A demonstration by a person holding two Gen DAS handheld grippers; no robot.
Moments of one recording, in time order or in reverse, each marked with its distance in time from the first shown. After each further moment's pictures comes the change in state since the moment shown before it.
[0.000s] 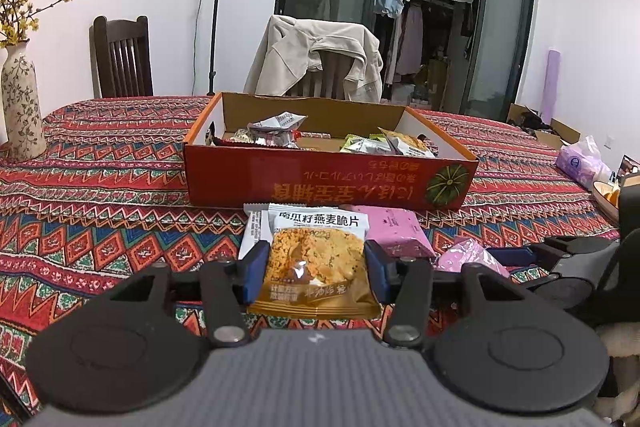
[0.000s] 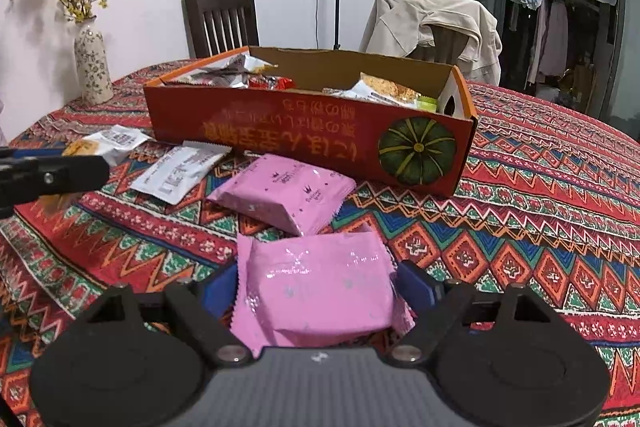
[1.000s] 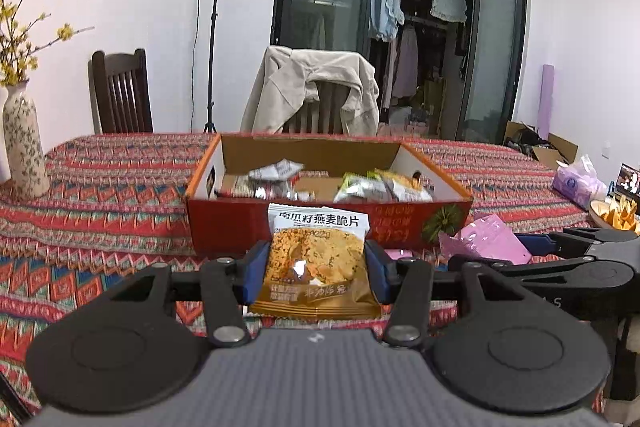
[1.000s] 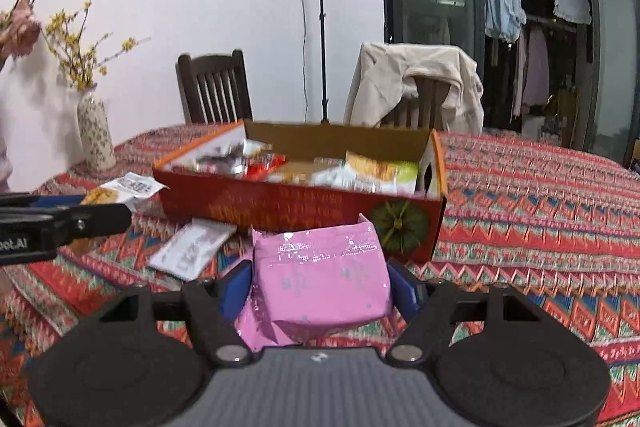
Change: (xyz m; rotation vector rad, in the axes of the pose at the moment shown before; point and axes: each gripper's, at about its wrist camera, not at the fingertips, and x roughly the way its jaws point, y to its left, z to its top) left arm -0.010 -0.004 0.029 0.030 -0.087 0.001; right arm -0.045 -0.003 0.026 0.063 -0.185 -0.012
